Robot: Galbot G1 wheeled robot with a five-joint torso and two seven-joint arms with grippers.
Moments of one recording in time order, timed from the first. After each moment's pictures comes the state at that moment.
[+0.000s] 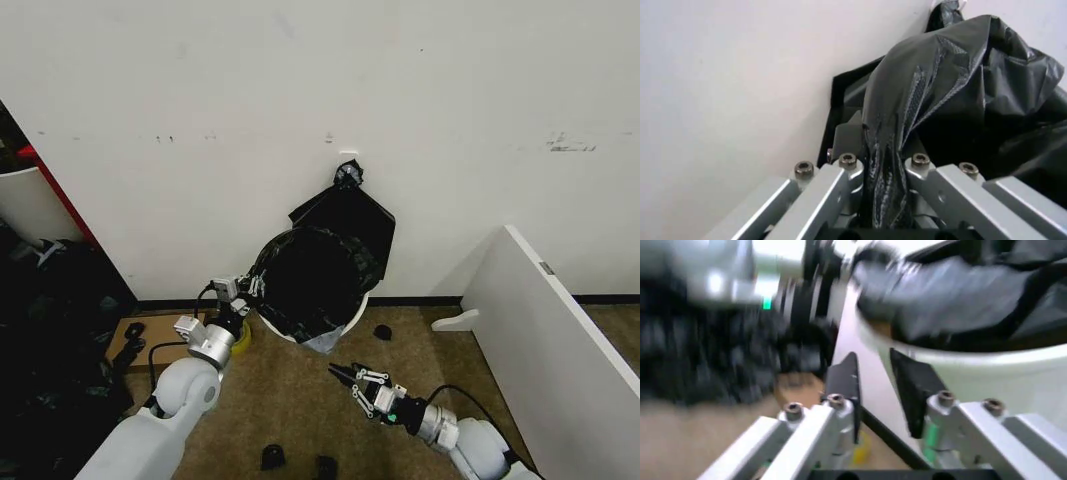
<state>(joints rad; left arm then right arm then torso) 1.15 -1.05 -0.22 -1.83 -0.71 -0.18 0.01 -1.40 1.07 0.18 1.75 0.33 0.54 -0.57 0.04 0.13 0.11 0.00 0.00</state>
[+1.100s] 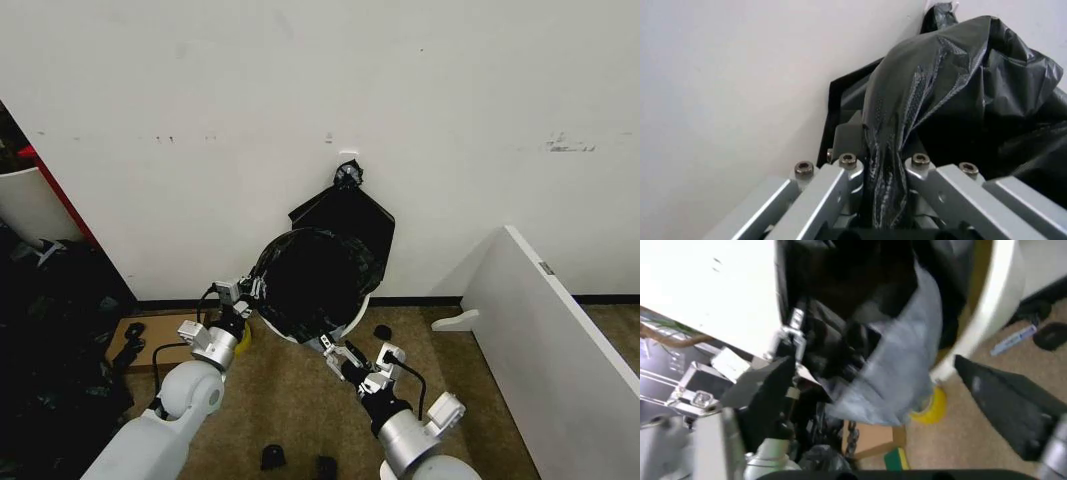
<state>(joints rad) 1.16 -1.06 -0.21 -1.83 -0.67 -0.21 0.01 -1.46 1.10 -0.06 2.26 1.11 0.05 0.34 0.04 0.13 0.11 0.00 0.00</state>
